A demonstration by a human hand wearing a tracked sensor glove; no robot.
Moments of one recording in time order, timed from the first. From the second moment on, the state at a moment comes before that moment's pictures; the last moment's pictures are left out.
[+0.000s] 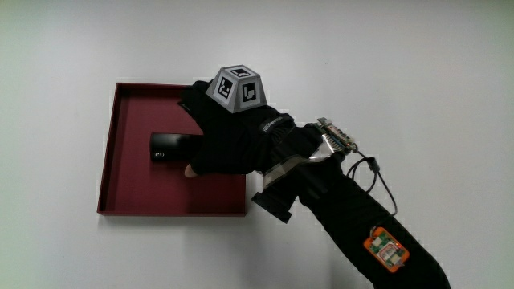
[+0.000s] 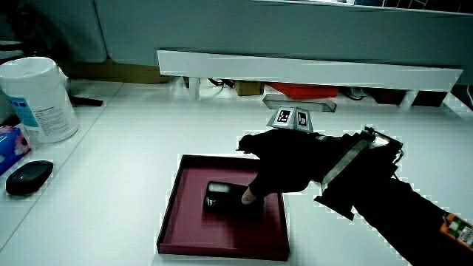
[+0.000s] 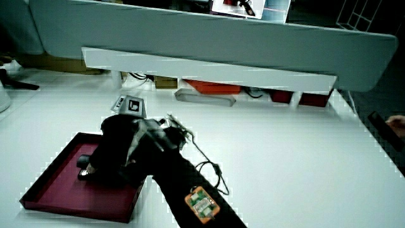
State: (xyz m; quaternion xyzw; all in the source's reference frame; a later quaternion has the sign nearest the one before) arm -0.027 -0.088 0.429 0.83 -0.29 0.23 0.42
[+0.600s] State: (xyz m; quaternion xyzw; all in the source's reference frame) arm -0.041 -0.084 0.487 0.83 -0.26 0.24 0.44
